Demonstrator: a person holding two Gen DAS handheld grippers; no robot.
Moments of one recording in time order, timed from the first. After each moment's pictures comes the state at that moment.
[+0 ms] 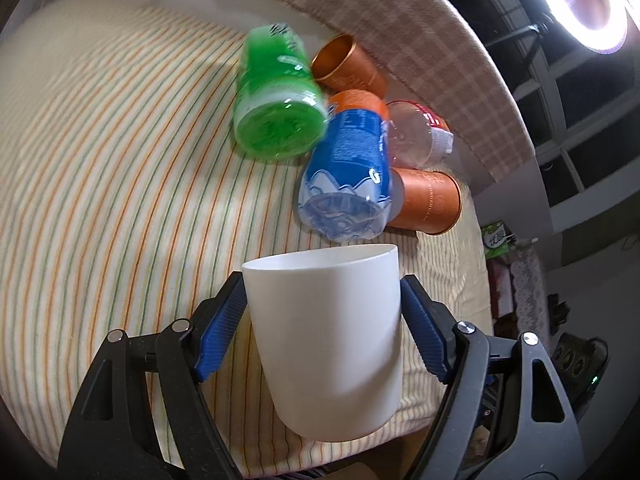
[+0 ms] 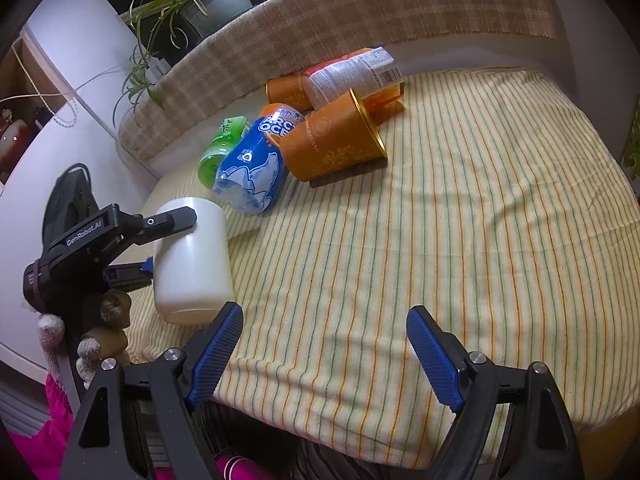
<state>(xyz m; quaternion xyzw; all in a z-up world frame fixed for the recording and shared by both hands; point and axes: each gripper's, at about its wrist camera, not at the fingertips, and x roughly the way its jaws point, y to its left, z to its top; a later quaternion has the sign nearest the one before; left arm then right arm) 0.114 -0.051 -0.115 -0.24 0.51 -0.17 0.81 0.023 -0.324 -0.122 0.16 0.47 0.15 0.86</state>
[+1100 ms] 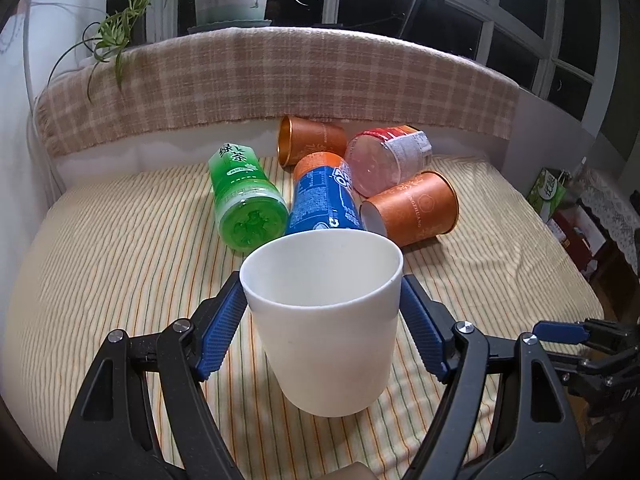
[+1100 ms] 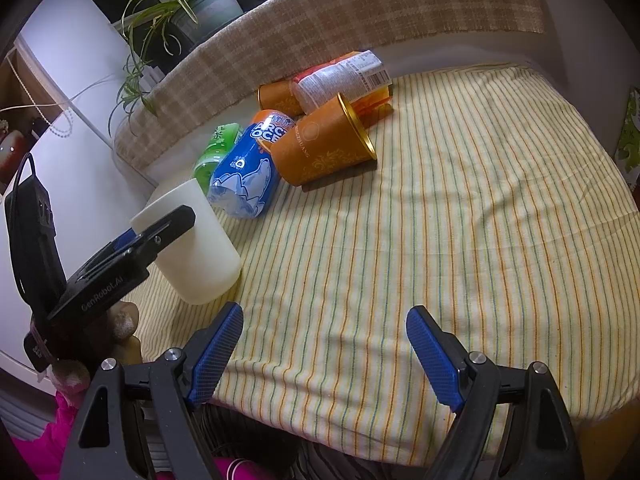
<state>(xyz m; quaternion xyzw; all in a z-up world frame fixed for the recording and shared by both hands) 0.077 -0.110 -0.079 0.01 0.36 -0.14 0.92 0.022 -0.332 -0.121 0.17 0.47 0.14 0.86</state>
